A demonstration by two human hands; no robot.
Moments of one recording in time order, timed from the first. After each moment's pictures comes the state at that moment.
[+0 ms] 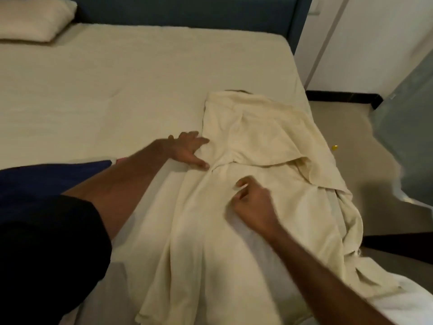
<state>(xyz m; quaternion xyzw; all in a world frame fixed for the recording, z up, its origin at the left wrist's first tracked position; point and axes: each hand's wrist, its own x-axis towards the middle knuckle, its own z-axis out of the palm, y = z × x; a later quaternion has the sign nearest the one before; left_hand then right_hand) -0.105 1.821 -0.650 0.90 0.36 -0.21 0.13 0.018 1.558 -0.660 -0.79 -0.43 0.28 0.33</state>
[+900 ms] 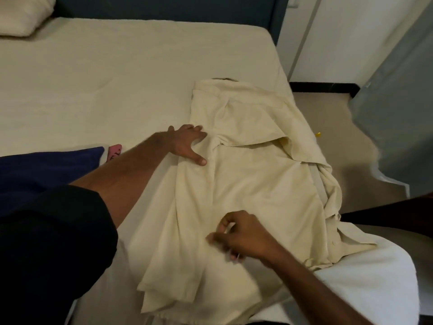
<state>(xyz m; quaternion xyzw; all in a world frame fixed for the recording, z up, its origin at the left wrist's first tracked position) -0.100 1.782 -0.652 0.92 0.31 -0.19 0.13 -0.030 1.460 -0.639 -0.73 -0.37 0.52 0.25</state>
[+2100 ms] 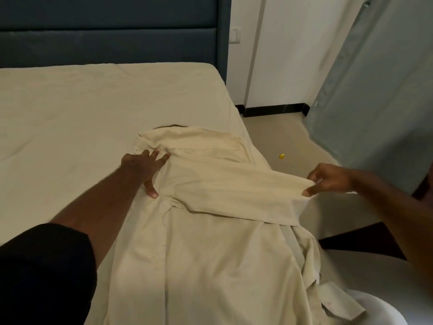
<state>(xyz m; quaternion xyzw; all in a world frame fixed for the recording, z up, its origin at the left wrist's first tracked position) 0.019 1.880 -0.655 0.89 0.33 -0.31 -0.06 0.380 1.508 -0.617 -0.83 -0.47 0.31 0.04</state>
